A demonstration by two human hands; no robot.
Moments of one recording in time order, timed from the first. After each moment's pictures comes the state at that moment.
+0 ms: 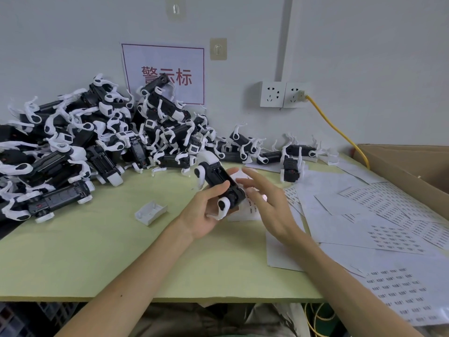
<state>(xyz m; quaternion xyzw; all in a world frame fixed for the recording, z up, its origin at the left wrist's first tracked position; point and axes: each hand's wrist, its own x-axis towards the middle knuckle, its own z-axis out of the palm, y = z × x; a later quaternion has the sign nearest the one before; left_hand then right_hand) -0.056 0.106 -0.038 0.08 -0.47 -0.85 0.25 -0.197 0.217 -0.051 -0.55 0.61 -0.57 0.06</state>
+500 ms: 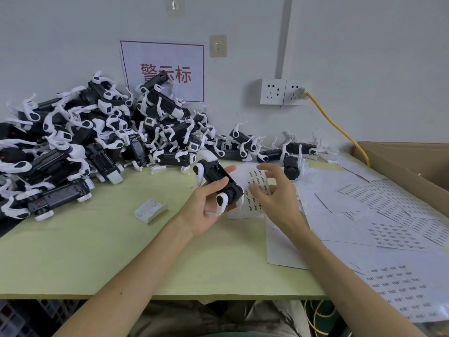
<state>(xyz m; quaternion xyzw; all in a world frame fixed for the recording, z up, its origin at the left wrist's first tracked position) -0.057 0.100 -0.039 0.08 -0.45 -0.86 0.25 -0.208 0.213 -0.045 -0.43 0.67 -0.60 0.03</state>
